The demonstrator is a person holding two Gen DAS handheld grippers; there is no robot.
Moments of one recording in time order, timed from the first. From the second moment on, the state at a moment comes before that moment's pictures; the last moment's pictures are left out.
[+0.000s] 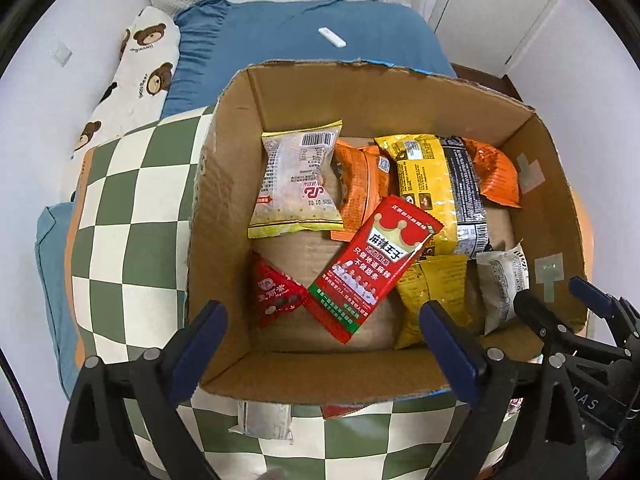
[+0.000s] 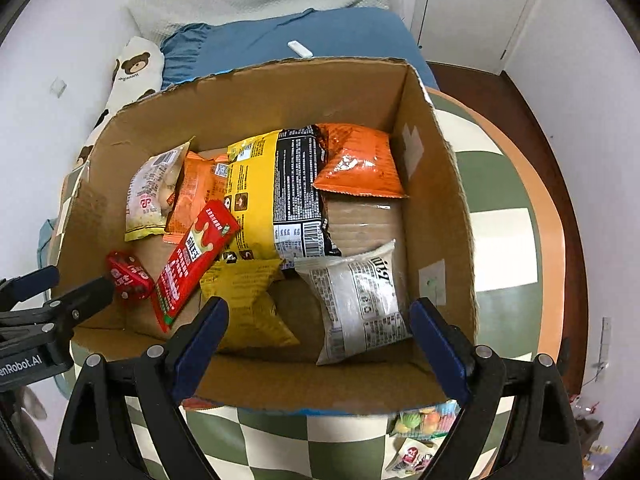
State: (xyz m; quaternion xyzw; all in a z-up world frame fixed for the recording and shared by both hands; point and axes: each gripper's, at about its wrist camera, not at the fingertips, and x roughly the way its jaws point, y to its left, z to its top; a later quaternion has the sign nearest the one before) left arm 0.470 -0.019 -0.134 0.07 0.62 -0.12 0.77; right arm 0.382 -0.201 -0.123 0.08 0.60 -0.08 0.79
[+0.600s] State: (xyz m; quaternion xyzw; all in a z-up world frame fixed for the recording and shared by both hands) left arm 0.383 0.008 -0.055 0.05 0.49 -0.12 0.86; right arm 0.299 -0.179 -0.032 0.04 0.48 -0.09 0.87
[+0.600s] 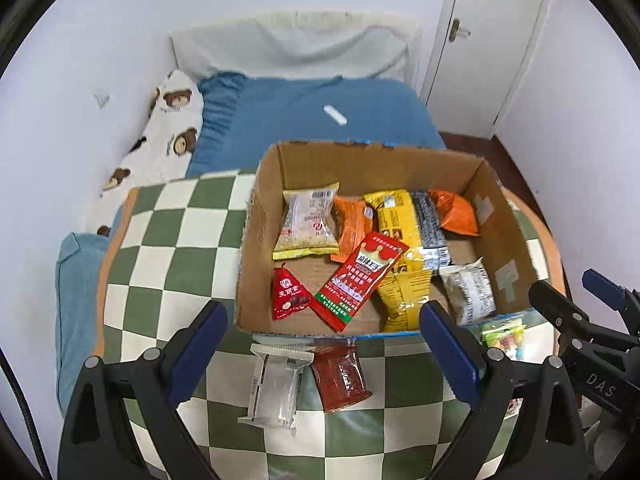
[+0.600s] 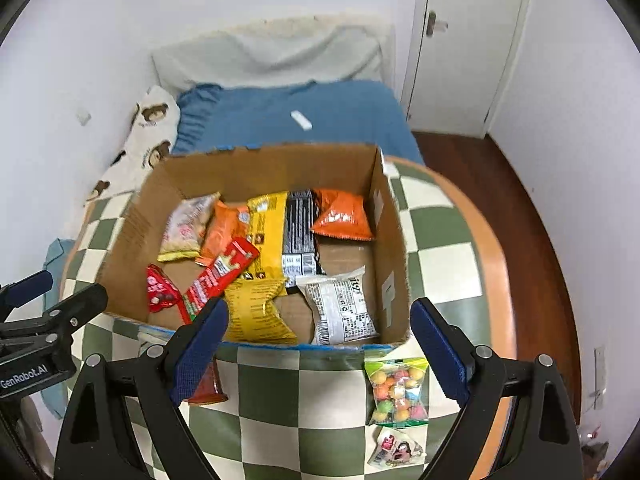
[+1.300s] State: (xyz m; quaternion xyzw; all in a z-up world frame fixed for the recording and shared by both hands) left arm 0.313 0.019 -0.012 0.06 0.42 -0.14 0.90; right arm 0.213 -0.174 0.015 0.09 0.41 -0.10 0.90
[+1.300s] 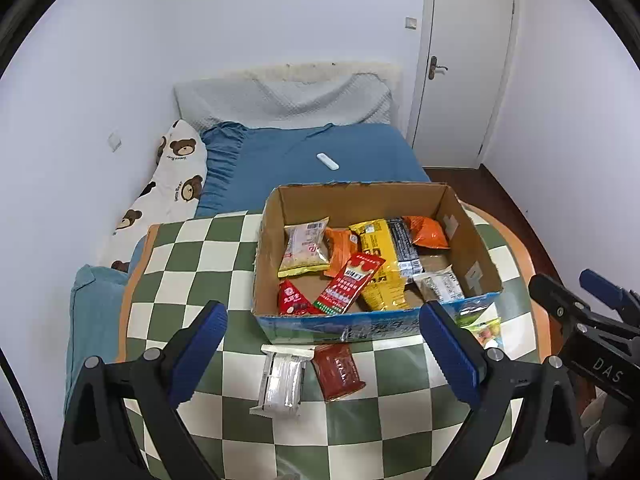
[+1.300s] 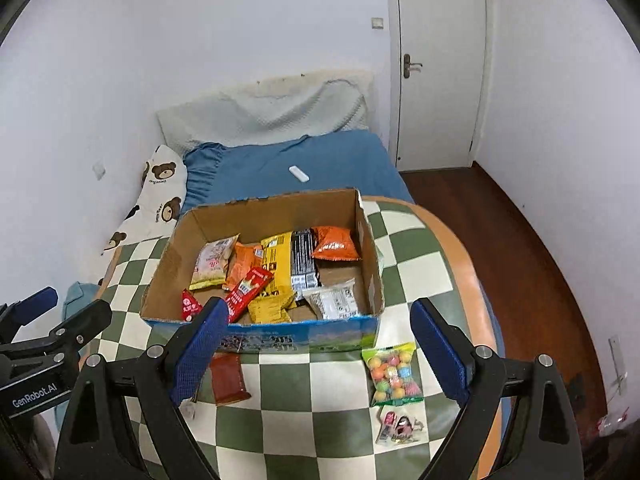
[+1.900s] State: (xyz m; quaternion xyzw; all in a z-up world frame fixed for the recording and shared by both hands) left arm 0.386 0.036 -0.247 0.16 0.63 -0.11 0.75; right arm 0.265 -0.108 -0.172 0.18 0.57 0.01 0.80
